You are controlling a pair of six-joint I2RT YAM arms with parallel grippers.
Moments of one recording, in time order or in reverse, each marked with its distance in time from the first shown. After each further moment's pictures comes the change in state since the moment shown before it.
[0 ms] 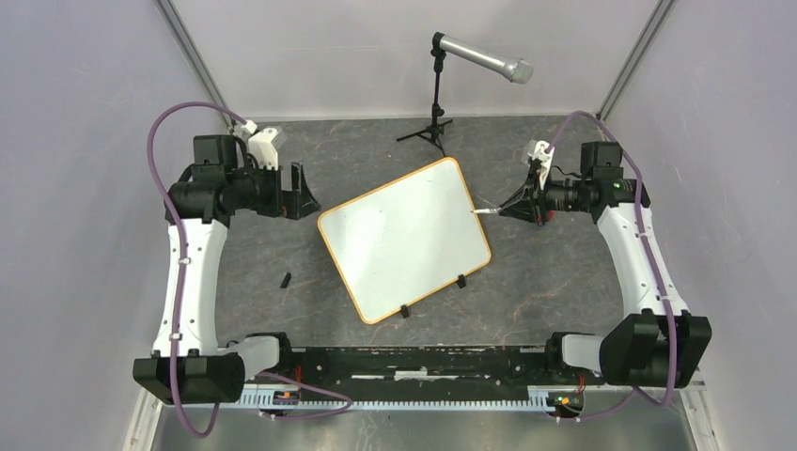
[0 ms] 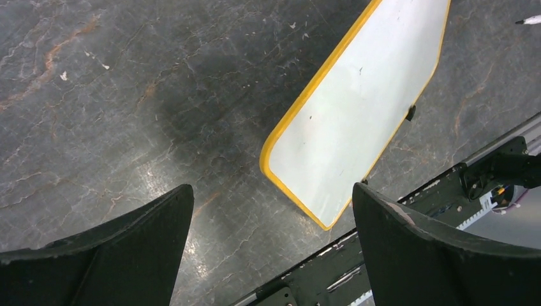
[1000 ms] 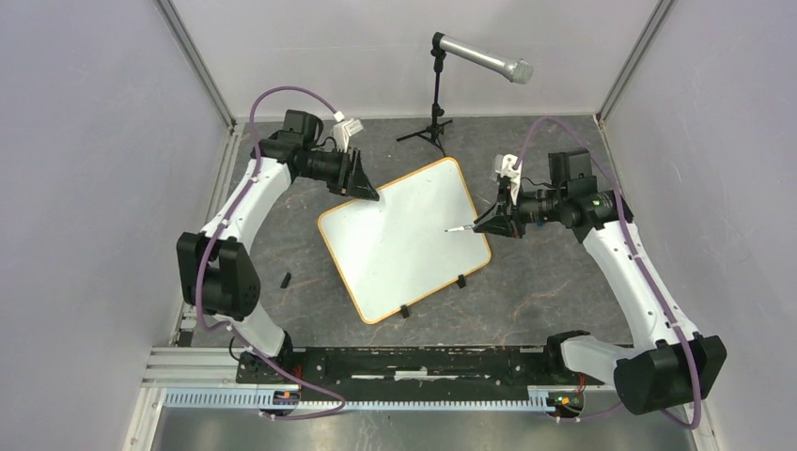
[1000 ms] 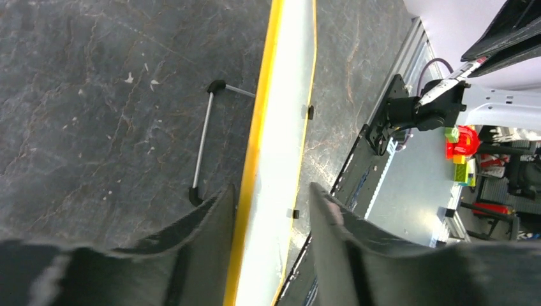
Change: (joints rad) left arm -0.230 0.483 0.074 0.259 0.380 -0.030; right arm 0.249 -0.107 -0.038 0.058 0.089 0.142
